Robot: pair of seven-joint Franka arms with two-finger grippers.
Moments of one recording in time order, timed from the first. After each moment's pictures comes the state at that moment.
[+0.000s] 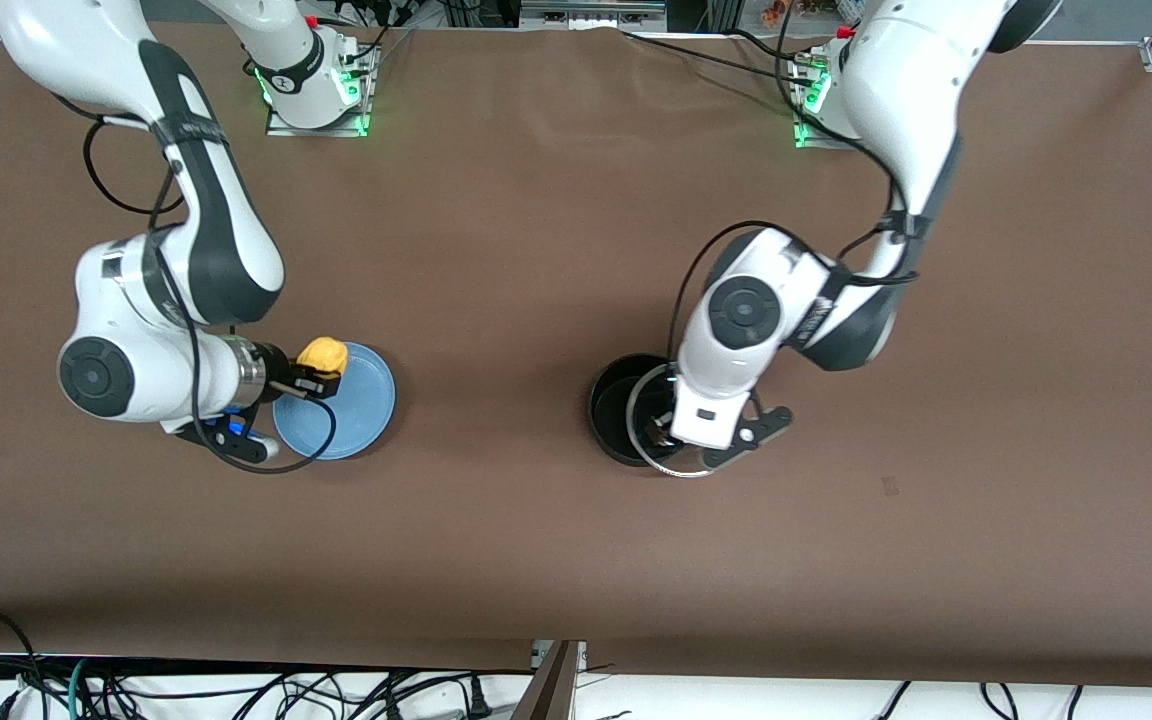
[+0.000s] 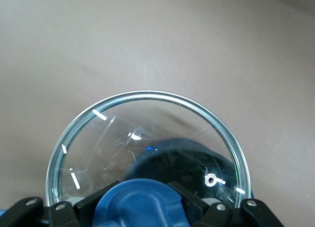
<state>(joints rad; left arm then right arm) -0.32 0.71 -0.22 -1.33 0.17 2.07 -1.09 0.15 0.55 0.07 -1.43 0.15 1.70 0.49</state>
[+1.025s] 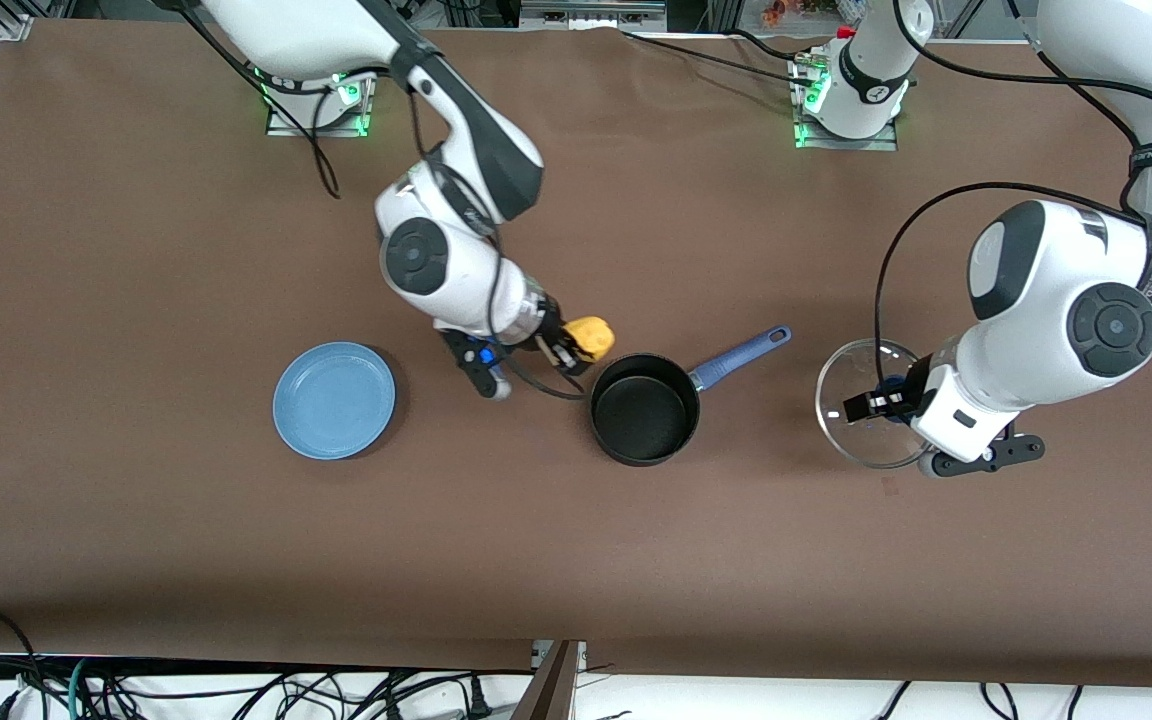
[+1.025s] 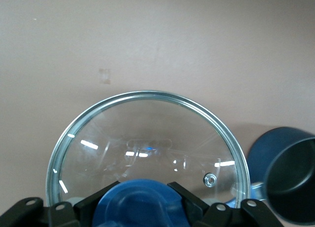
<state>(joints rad) 0.03 0.47 -0.22 -1.48 0.04 1.86 -0.38 0.55 0.70 0.16 -1.33 0.31 2.24 1.46</state>
